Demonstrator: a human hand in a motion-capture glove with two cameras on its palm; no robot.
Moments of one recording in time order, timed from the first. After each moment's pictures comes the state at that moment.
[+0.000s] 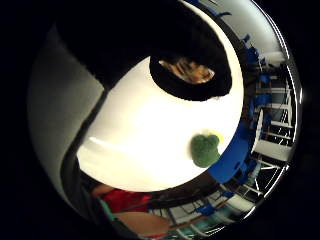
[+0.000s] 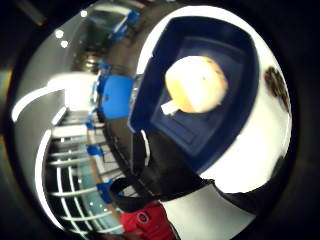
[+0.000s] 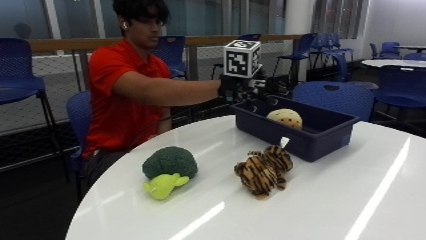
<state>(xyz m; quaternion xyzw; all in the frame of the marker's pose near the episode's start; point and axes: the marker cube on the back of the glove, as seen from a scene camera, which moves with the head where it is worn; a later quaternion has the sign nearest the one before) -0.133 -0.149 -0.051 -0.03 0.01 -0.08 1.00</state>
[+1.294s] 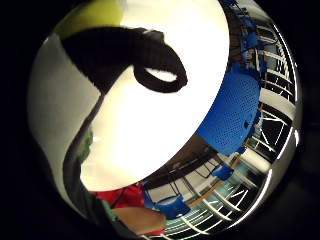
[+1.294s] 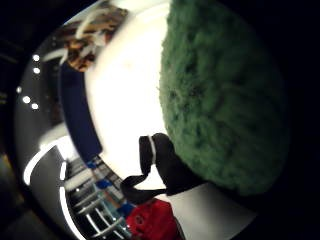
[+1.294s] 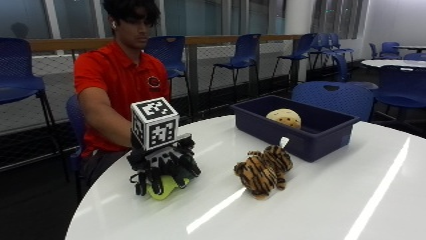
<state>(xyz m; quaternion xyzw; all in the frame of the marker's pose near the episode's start) 0.174 -0.052 0.022 -0.13 0.07 0.17 0.98</state>
